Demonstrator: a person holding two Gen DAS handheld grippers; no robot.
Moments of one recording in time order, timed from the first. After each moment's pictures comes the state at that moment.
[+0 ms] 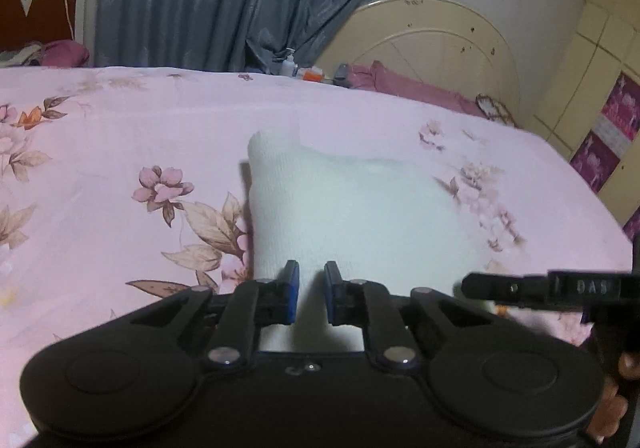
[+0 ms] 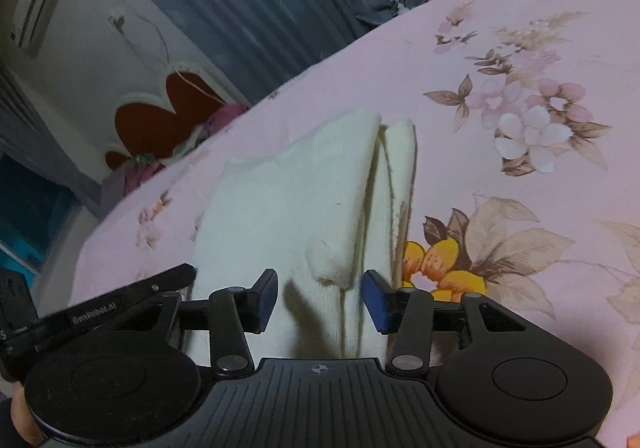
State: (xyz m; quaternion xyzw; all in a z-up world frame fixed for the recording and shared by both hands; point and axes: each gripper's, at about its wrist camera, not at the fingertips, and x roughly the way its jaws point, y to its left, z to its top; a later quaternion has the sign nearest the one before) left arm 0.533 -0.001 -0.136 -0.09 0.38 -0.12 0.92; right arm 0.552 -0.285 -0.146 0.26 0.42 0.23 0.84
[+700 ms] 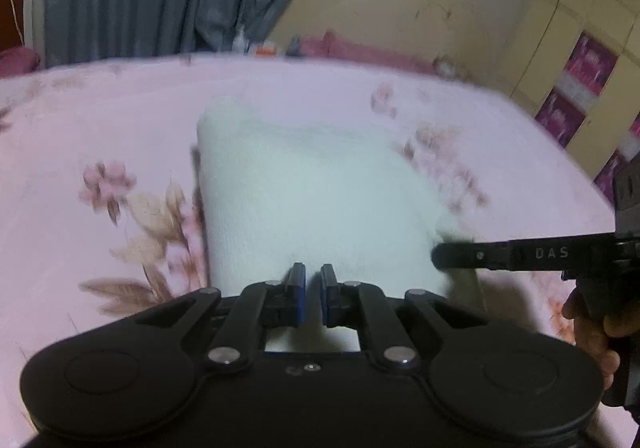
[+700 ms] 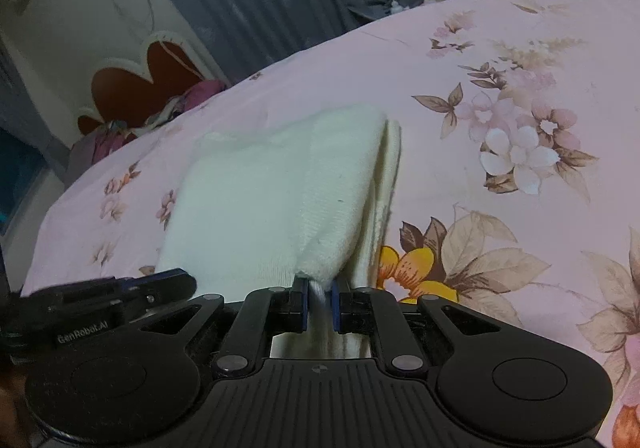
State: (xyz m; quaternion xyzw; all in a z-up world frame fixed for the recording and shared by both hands) left arm 0.537 -0.012 -0.130 -0.06 0.39 -0.19 0.90; right arm 0.551 -0.287 -0.140 0.19 0.43 0.21 0.85
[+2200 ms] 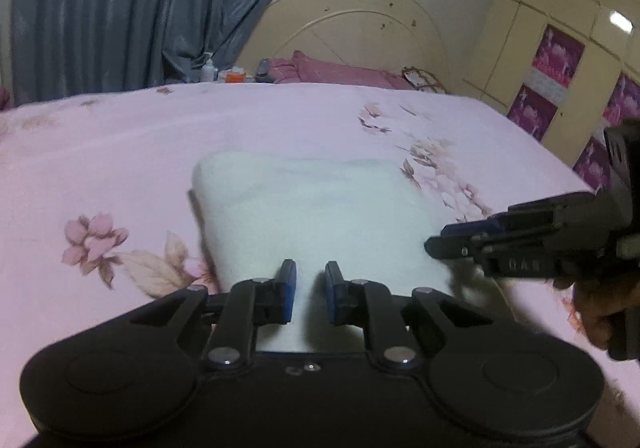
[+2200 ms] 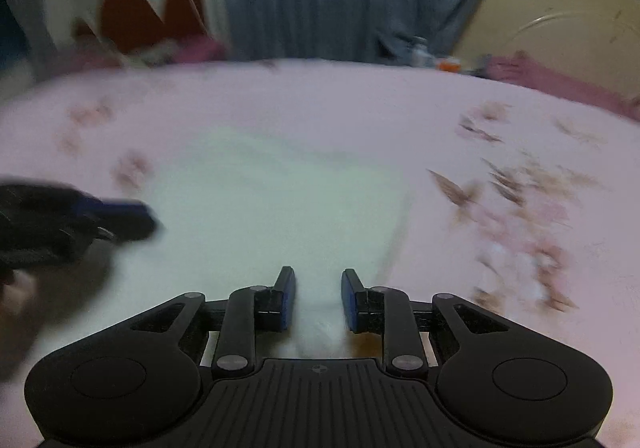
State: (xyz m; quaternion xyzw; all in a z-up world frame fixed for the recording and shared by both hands) left arm 0.576 -0.009 -0.150 -0.03 0.36 -0.24 0.90; right arm 0.575 -0.238 -0.142 -0.02 0.40 0.17 0.90
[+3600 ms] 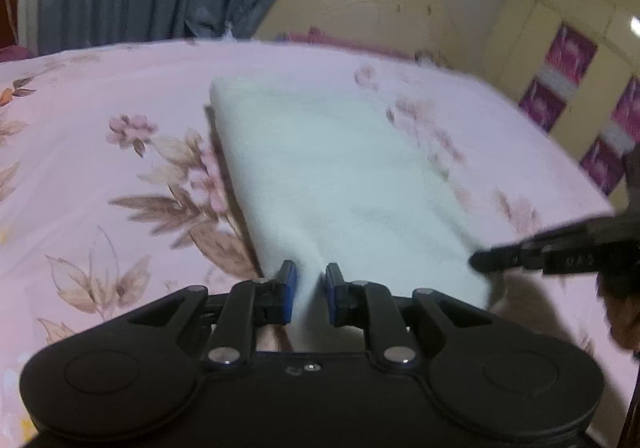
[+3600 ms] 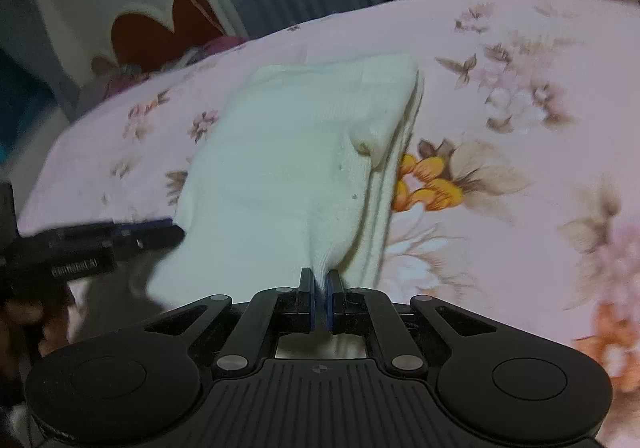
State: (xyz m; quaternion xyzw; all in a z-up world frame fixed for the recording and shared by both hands) left arm 0.479 0.002 -0.157 -0.04 0.41 -0.21 0.89; right arm 0.475 -0.273 -0.134 0.08 0.46 0.23 0.85
